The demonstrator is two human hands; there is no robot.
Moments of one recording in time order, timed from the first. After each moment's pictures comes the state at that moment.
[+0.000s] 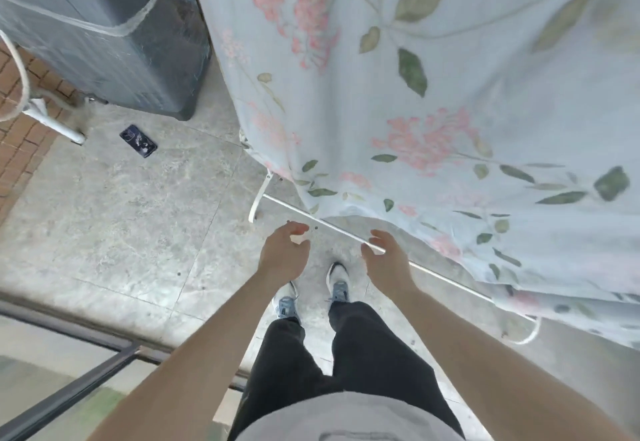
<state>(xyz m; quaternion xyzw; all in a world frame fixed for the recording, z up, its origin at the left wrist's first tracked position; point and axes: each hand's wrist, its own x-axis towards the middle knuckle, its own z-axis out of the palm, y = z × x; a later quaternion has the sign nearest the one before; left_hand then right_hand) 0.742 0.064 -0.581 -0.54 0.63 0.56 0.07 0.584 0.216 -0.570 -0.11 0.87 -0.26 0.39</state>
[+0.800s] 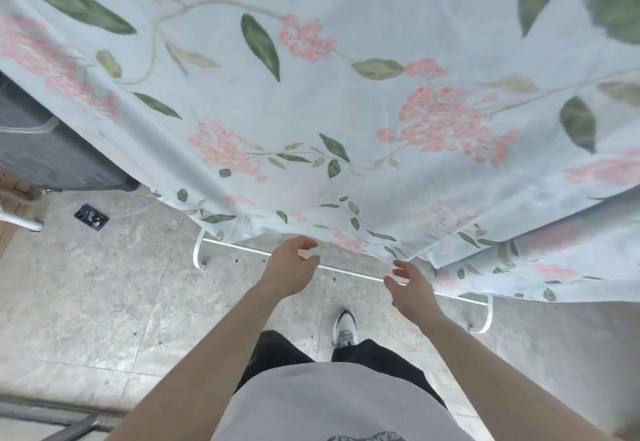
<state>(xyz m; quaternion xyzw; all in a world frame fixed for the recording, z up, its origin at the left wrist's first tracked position) 0.563 0.296 -0.454 -0.39 0.77 0.50 0.09 0.429 0.528 -0.494 -0.01 0.87 -0.33 0.36</state>
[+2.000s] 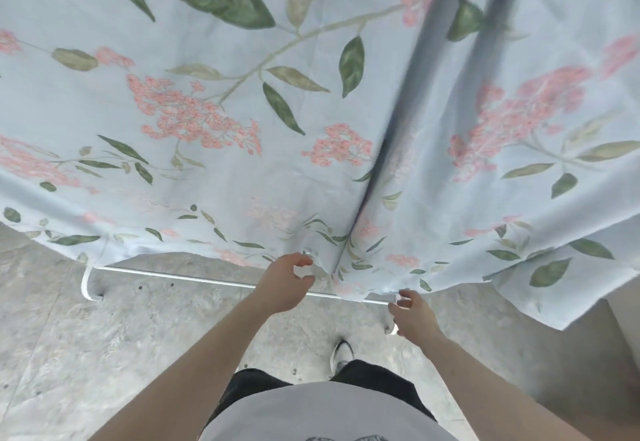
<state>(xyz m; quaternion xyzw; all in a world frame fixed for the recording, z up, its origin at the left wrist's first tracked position) 0.386 0.560 -0.439 -0.30 0.80 0.51 0.13 0.264 0.843 -0.512 0.09 0.88 -0.31 0.33</state>
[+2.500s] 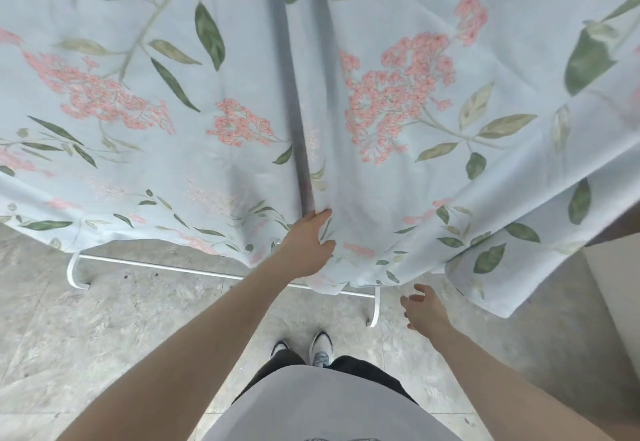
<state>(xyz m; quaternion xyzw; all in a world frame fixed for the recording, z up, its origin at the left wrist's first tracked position) 0.271 0.689 -0.404 -0.24 0.85 0.46 0.09 0.187 0.977 -0.497 0.11 0.88 -0.31 0.33</state>
